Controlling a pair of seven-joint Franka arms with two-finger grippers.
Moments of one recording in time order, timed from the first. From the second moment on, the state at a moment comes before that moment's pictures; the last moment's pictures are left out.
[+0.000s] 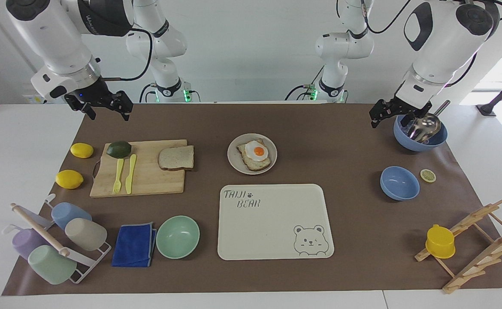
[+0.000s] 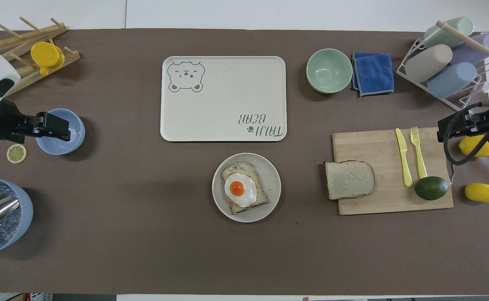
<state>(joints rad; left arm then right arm) -0.09 0.00 -0.04 -1.66 -0.02 1.58 -0.08 0.05 0.04 -0.05 -1.55 -0.04 1.45 0.03</state>
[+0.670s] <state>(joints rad) -0.09 0.00 -0.04 -1.66 -0.02 1.58 -0.08 0.05 0.04 -0.05 -1.55 -0.04 1.45 0.03</state>
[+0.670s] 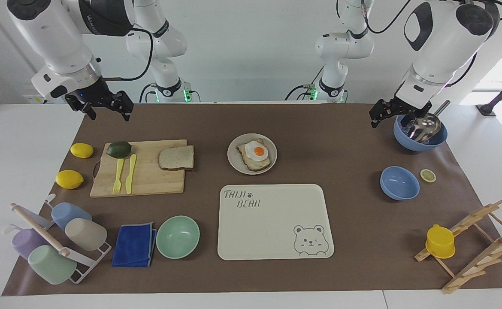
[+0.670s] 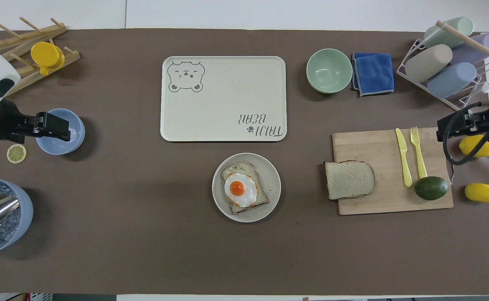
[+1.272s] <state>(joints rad) -0.09 0.00 -0.04 -1.66 -0.02 1.58 -0.08 0.19 0.02 -0.04 -1.66 -0.02 1.56 0.02</state>
